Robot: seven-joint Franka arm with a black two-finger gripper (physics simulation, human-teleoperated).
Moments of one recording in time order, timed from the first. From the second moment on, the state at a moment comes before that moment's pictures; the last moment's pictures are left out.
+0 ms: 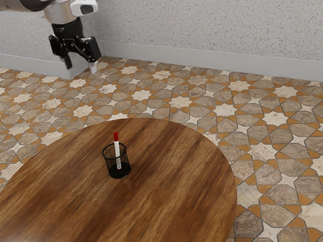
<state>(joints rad) 0.02 0.08 0.02 -1.42 0.03 1.54 0.02</state>
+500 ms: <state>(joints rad) -0.03 0.24 0.00 -1.33 0.10 1.63 0.06</state>
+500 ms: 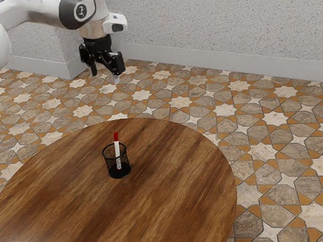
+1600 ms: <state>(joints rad) 0.00 0.48 0.09 -1.54 -0.06 1.78 0.11</state>
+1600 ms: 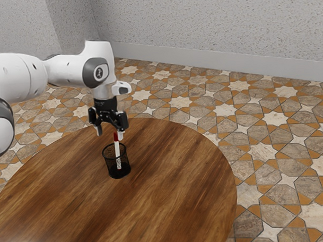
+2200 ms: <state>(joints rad) 0.00 0.52 0.09 -1.52 -0.07 1.88 0.11</state>
